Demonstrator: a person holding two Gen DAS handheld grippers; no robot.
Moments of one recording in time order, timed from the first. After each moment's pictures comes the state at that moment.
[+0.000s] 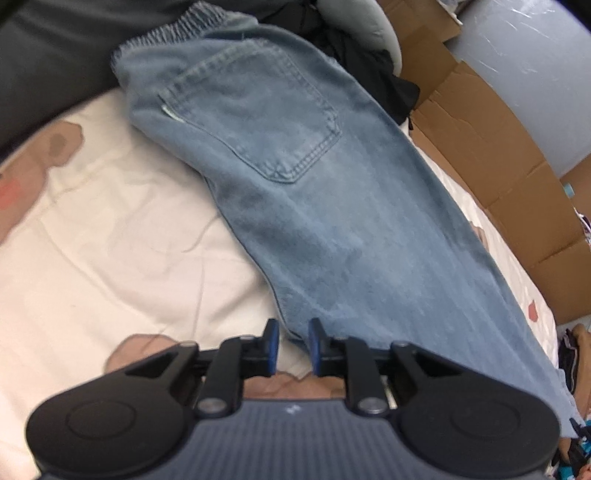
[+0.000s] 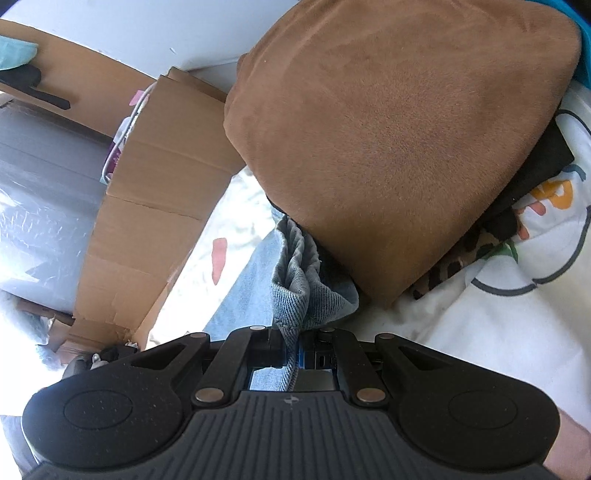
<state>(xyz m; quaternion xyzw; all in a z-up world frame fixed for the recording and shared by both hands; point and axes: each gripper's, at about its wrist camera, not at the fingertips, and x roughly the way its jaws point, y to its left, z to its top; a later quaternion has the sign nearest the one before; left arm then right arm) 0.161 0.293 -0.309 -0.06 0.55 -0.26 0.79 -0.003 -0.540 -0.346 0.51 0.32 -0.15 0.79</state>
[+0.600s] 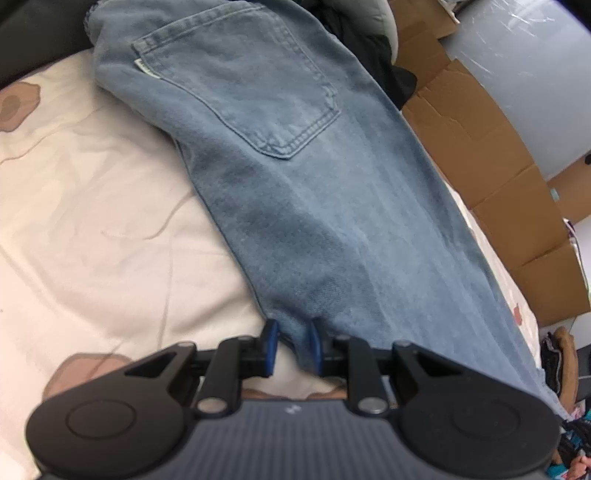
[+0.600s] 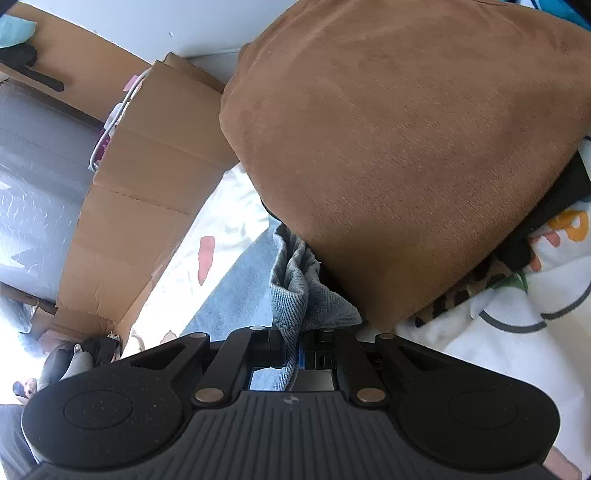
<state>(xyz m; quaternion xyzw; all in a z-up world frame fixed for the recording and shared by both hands) 0.176 0.289 -0.356 -0.11 0.54 -0.30 0.78 0.019 -0.547 -0.348 0.48 0.34 -0.15 0.79</state>
